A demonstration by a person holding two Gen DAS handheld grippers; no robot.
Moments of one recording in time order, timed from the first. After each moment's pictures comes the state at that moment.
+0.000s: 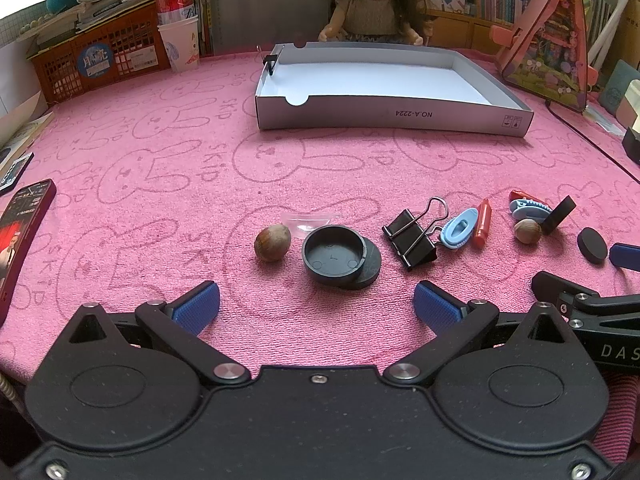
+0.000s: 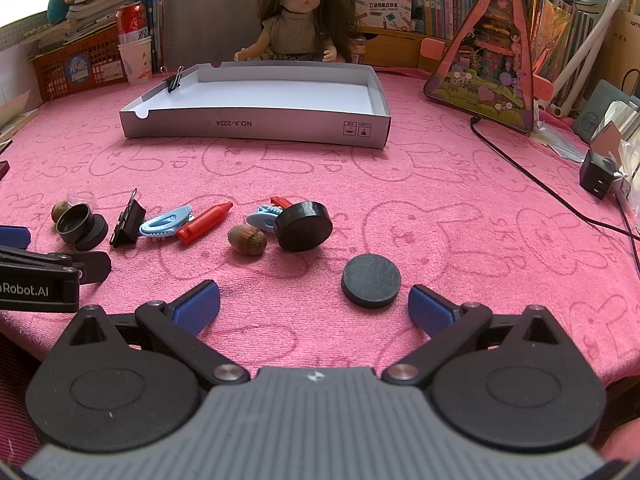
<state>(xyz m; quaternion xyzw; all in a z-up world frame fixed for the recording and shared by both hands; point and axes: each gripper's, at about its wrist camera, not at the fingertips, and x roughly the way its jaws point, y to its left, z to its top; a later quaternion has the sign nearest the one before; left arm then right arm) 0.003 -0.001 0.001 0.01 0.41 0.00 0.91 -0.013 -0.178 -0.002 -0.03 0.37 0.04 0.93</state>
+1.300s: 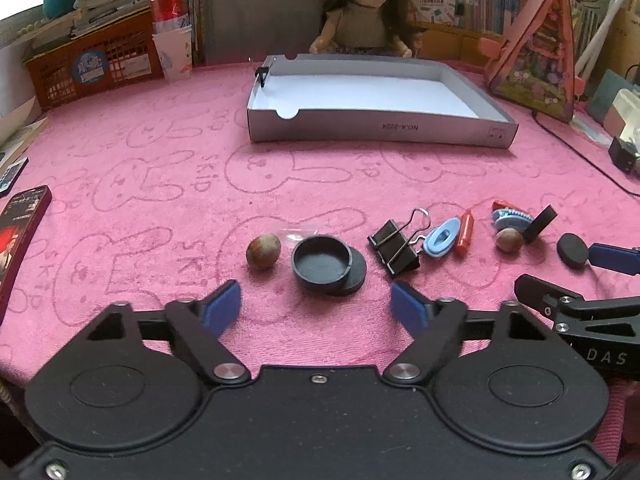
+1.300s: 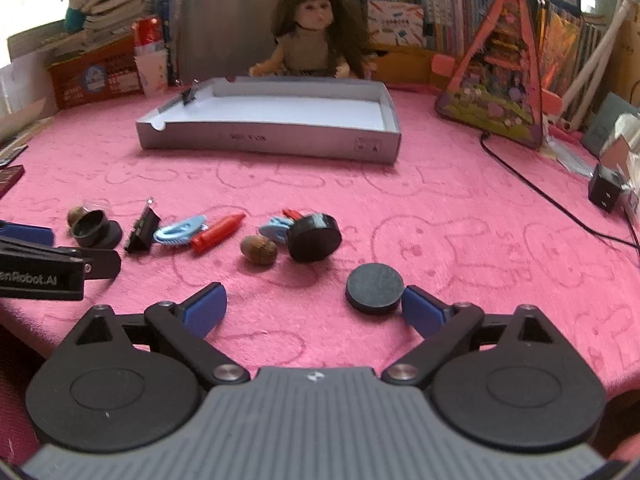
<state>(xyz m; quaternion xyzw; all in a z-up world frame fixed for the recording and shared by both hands) -0.005 -0.001 0.011 0.00 0.39 -0.02 0.92 -0.021 -0.179 0.003 -0.03 0.34 0.07 0.94</state>
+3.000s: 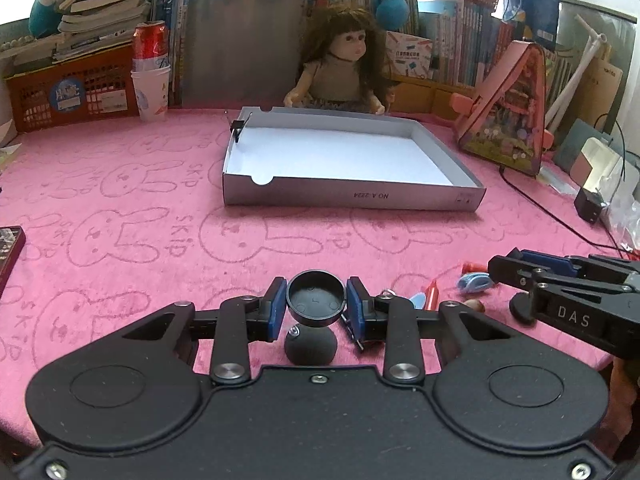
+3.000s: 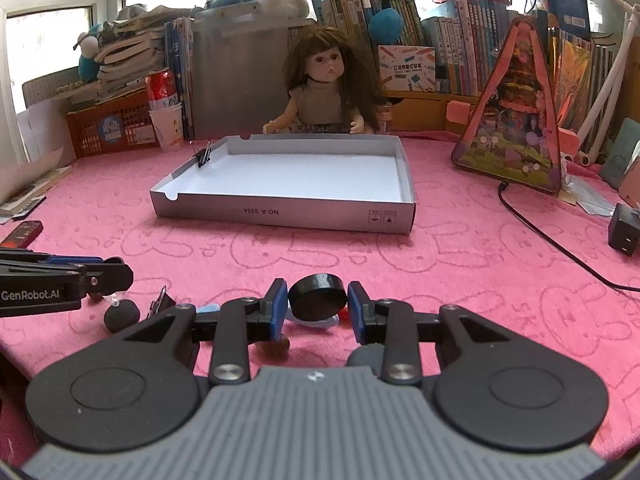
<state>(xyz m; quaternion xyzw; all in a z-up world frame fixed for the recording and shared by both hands) 0.009 0.008 0.037 -0.04 0.33 -0.07 0.94 0.006 -0.187 0.027 0.00 0.29 0.10 0.95</state>
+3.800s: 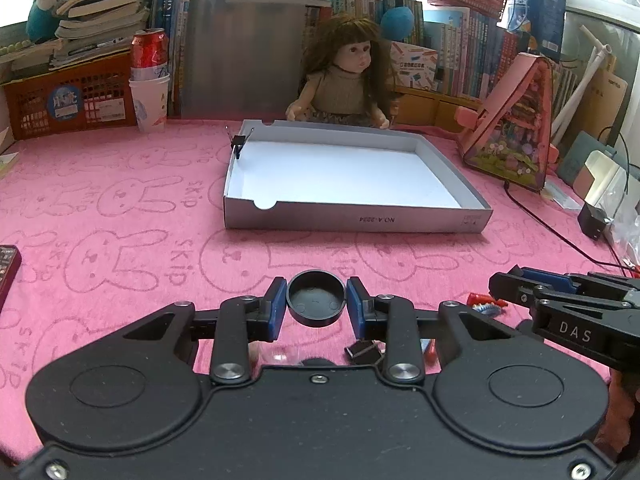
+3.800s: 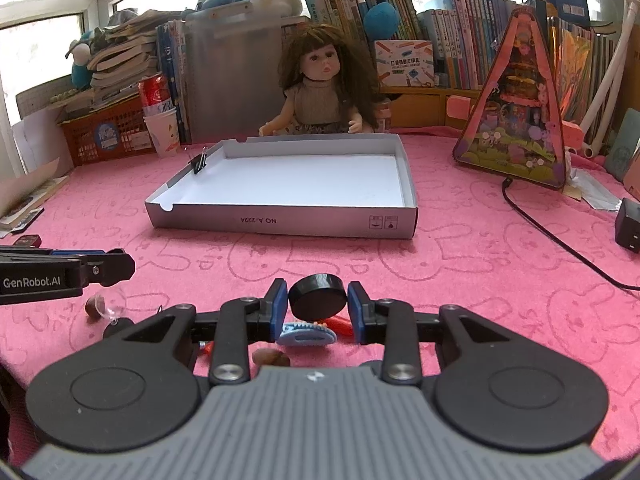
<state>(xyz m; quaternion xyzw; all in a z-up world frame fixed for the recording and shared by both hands) 0.030 0.012 0.045 -0.04 0.32 -0.06 0.94 0.022 -0.189 0.030 0.02 0.30 0.10 0.95</state>
